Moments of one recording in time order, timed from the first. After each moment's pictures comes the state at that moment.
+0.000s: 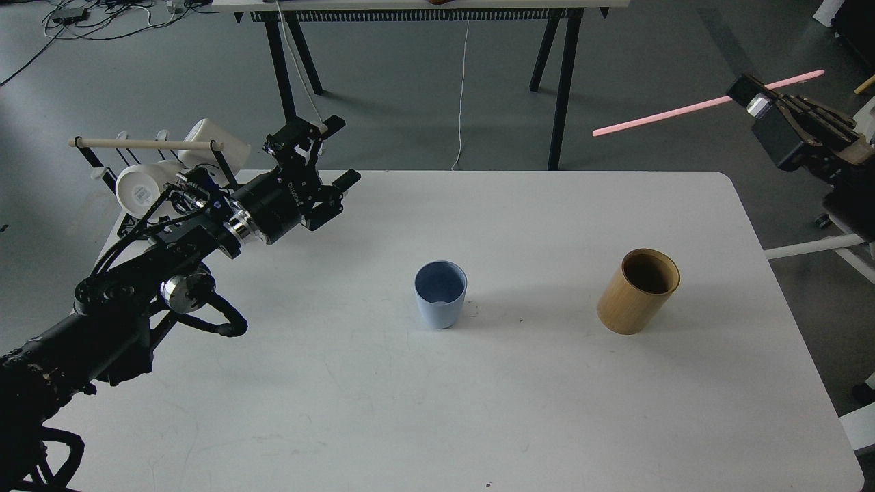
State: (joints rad) left arm -0.74 0.31 -0.55 -0.72 0.54 -0.49 -0.49; right arm 0.83 -1.12 0.29 1.55 -1.30 -0.49 0.49
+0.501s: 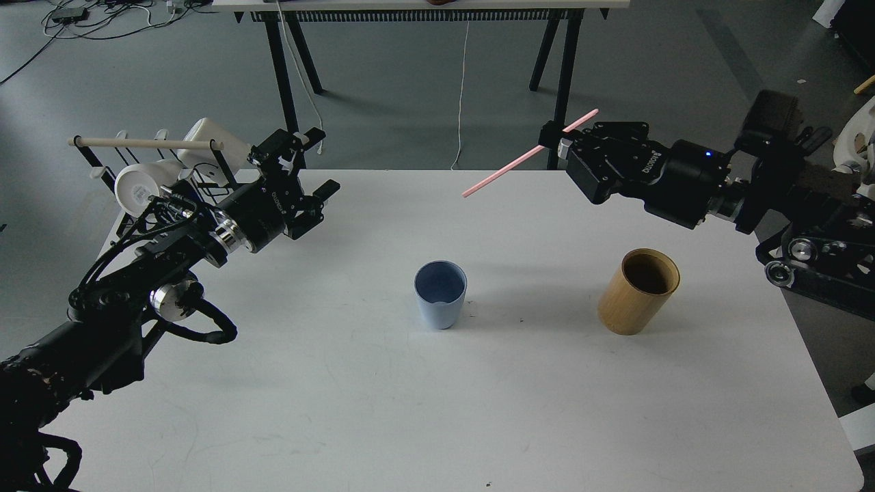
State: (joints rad) left arm -0.73 0.30 -0.56 -0.64 0.54 -0.49 -0.49; right arm 1.24 -0.79 -0.15 1.39 -1.43 -0.40 0.49
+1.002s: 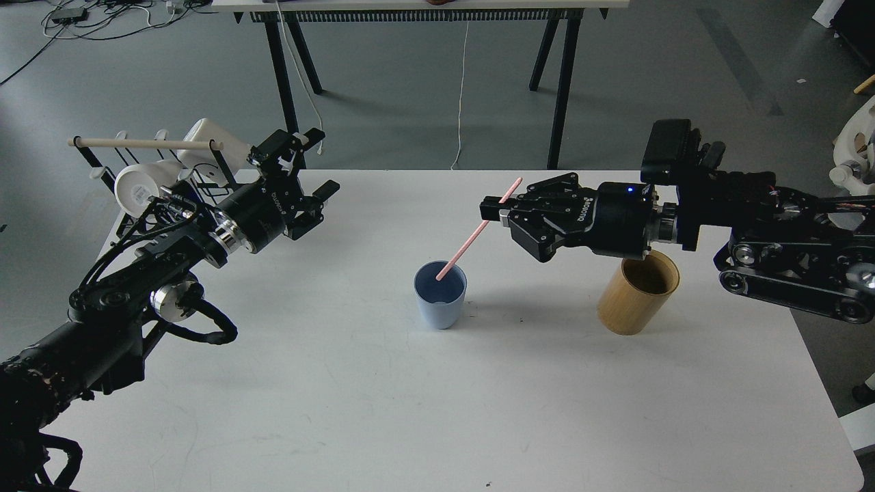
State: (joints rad) left arm -0.72 0.30 -0.56 -0.64 0.54 -0.49 -0.49; right arm 1.35 -0.63 -0.32 1.36 -1.44 -0.29 0.49
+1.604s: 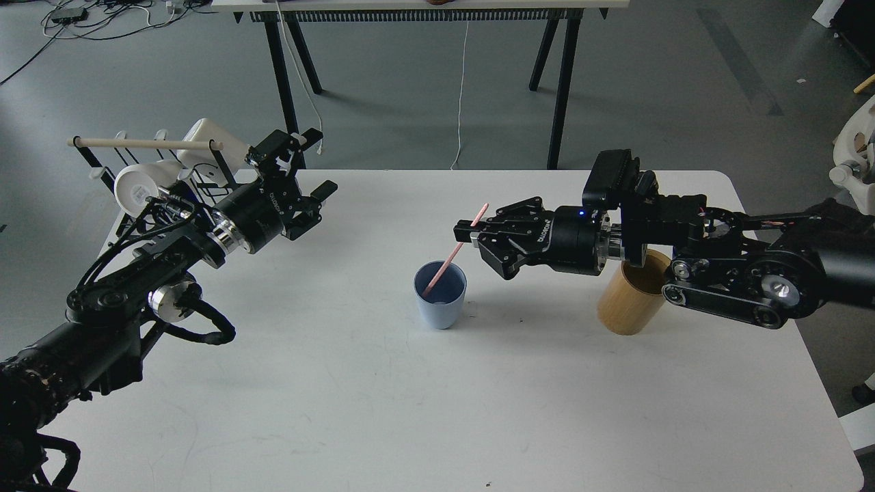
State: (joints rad) left arm -0.72 0.30 -0.56 -0.64 0.54 -0.49 -0.49; right arm 1.25 -0.43 -0.33 1.15 -1.44 -0.31 0.49
